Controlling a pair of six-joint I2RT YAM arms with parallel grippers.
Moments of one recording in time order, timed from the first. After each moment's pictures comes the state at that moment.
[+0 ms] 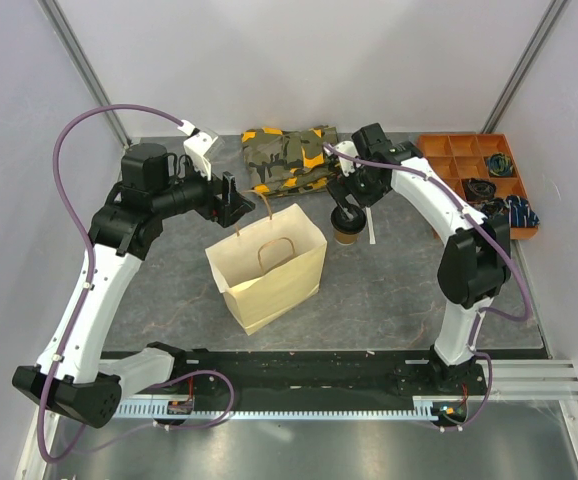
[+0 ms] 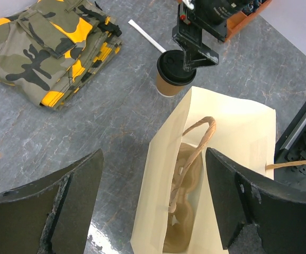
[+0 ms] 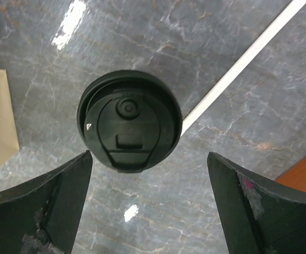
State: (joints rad) left arm -0.30 1.13 1.38 -0.67 0.52 0.04; right arm 0.39 1.88 1.72 -0.94 -0.10 -0.27
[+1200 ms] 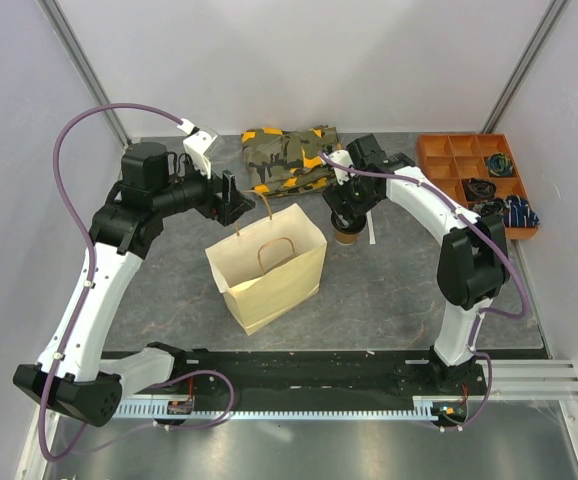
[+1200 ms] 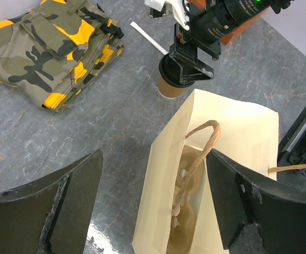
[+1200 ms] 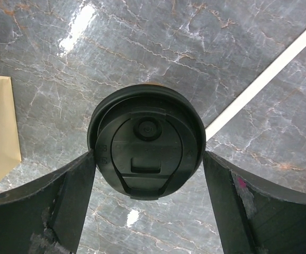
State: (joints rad) left arm -0.29 1.14 1.38 -0.66 0.52 0.04; right arm 0.41 1.88 1.61 -0.82 -0.13 -0.26
